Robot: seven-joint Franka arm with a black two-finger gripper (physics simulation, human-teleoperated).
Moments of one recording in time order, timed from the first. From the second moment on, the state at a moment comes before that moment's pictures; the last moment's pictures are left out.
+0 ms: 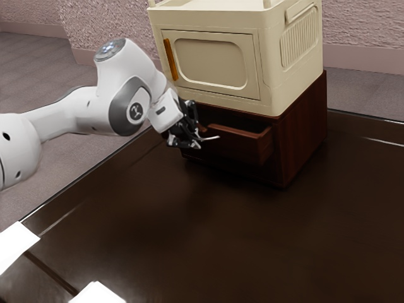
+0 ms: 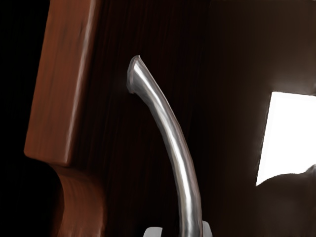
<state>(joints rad) 0.28 0.26 -0.15 -1.58 -0.07 2.30 1.57</state>
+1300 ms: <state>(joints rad) 0.30 -0.07 -0.15 -1.97 -0.07 2.34 1.53</state>
